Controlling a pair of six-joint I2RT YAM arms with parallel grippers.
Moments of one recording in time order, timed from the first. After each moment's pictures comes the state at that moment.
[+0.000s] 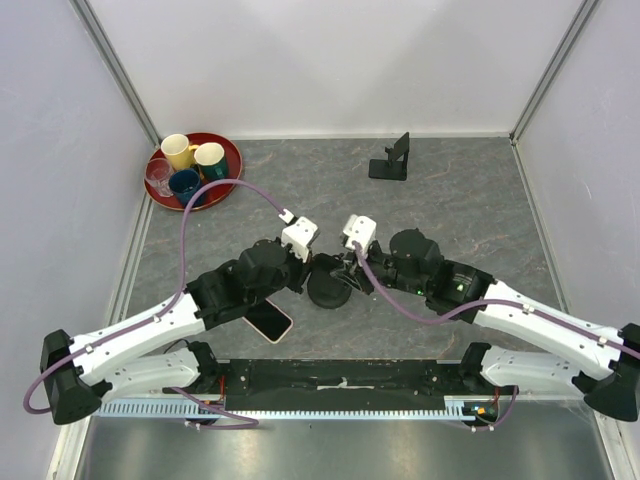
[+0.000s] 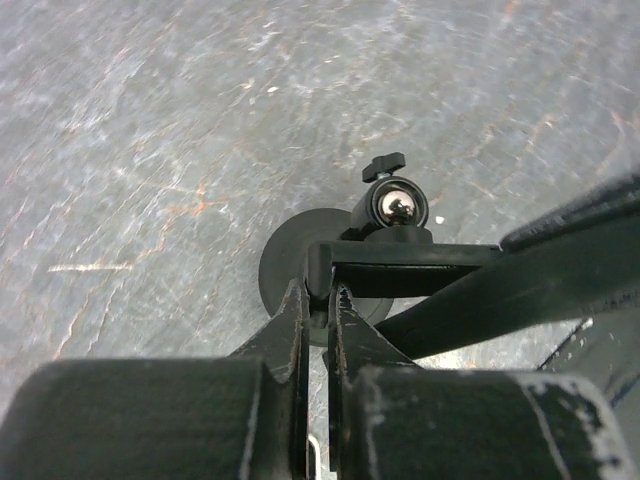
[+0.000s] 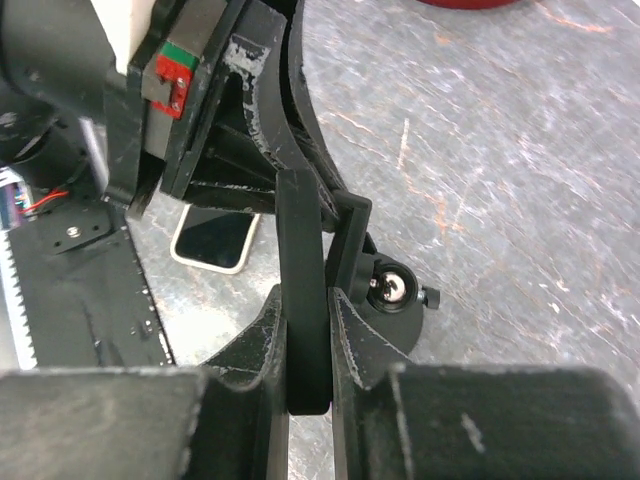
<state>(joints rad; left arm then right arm) -0.98 0.96 0.79 -0.26 -0.20 -0.13 0.97 1.01 0.89 -0.21 -0.15 -0.04</state>
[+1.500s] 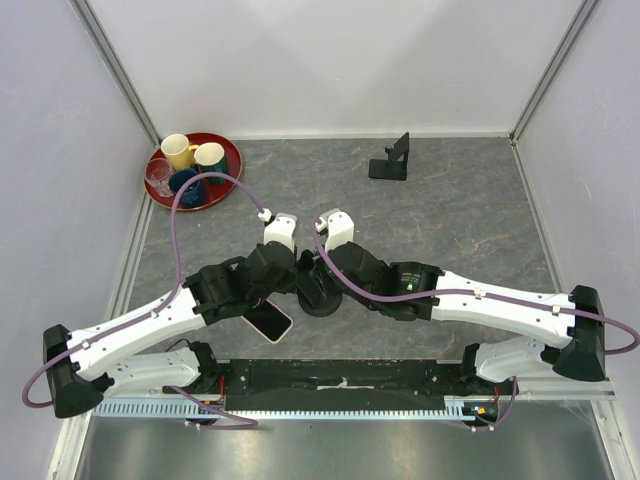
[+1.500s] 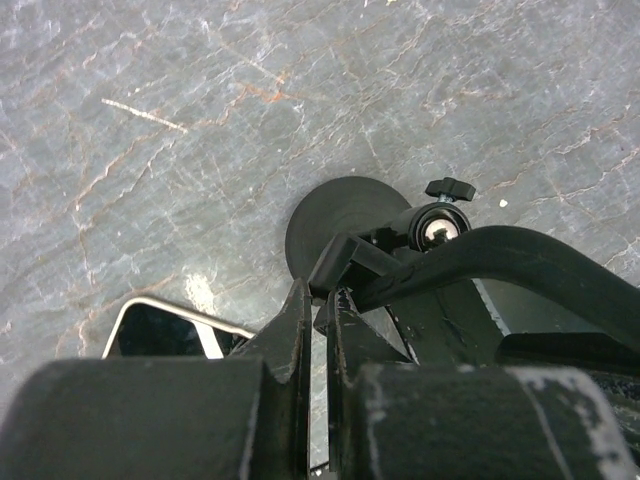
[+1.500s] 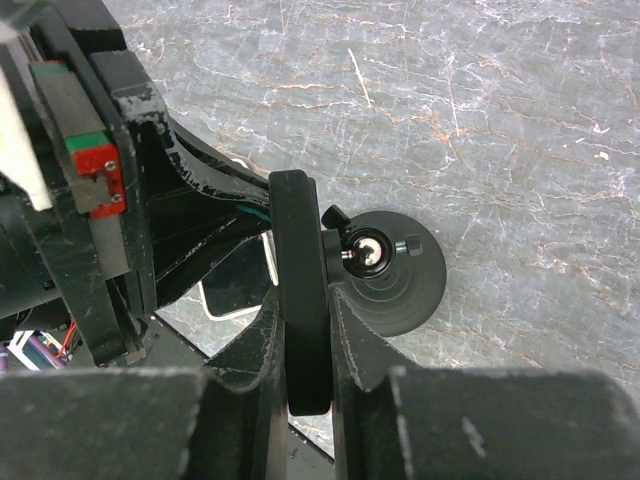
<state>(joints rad) -1.02 0.99 0.89 -0.60 -0.48 -0.53 1.23 1.32 1.17 -0.45 0.47 0.52</state>
